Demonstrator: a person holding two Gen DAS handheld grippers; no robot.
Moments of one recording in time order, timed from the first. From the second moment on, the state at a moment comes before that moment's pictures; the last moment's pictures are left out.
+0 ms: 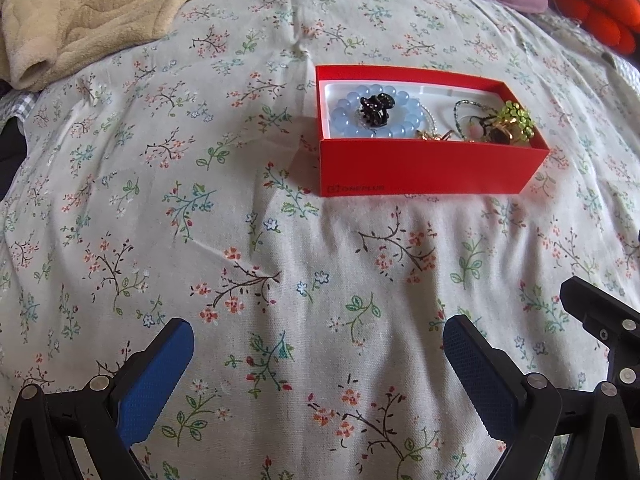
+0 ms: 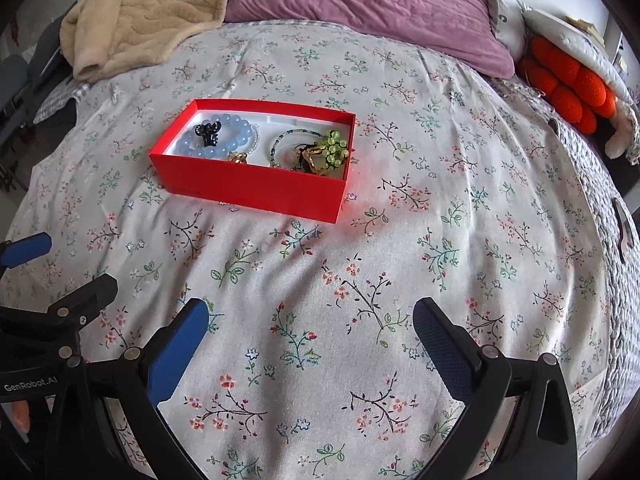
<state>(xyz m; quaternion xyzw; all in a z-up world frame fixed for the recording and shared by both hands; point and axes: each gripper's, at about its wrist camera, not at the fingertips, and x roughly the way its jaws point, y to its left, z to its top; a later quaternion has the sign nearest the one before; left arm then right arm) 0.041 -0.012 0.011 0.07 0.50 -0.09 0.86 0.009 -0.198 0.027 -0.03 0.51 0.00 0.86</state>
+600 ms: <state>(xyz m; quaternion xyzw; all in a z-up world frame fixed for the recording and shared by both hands) 0.042 -0.013 0.008 0.07 0.51 -0.09 0.86 0.012 -0.200 0.026 -0.03 0.51 0.00 0.86</state>
